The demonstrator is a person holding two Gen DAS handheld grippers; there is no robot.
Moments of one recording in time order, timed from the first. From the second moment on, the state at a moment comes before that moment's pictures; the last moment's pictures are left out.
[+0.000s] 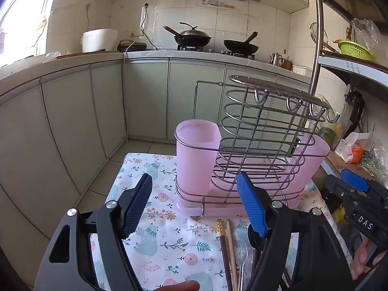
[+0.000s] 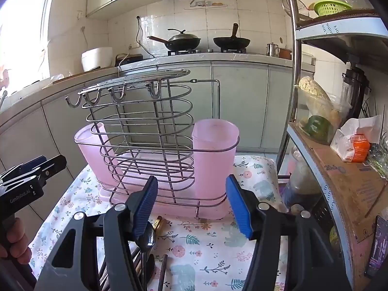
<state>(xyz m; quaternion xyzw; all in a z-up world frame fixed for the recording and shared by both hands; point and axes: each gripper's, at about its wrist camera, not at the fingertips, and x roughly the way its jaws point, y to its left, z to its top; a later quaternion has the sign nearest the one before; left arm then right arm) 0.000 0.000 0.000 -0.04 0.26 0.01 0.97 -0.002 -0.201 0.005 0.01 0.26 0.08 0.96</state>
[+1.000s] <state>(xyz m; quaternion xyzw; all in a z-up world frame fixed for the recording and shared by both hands) -0.004 0.001 0.008 -0.04 0.26 0.01 0.97 -0.003 -0.201 0.007 0.01 0.26 0.08 0.96</state>
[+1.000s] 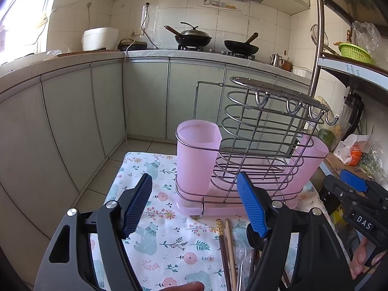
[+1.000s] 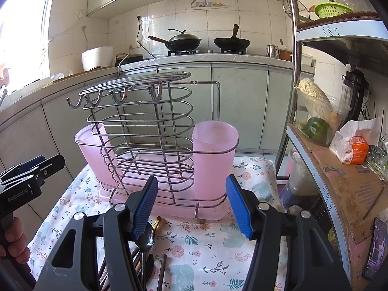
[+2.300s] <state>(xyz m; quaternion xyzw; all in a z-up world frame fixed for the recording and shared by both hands) -0.004 -0.002 -0.009 -0.04 0.26 0.01 0.96 0.000 -0.203 0.001 0.02 0.27 0.08 0.96</state>
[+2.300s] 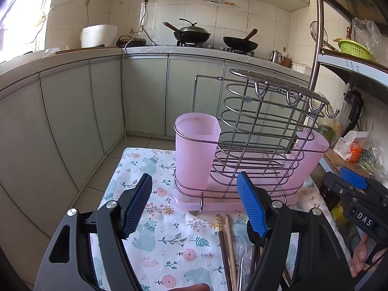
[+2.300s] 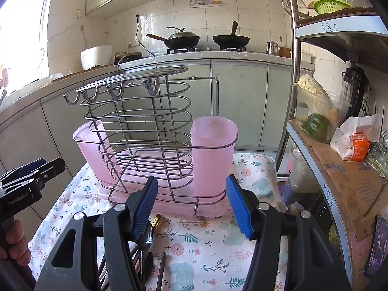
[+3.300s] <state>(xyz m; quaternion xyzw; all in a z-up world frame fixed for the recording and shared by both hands) -0.001 -0.001 -0.016 -0.04 0.28 0.00 0.96 -0.001 -0.202 -0.007 0.02 0.28 0.08 0.96</state>
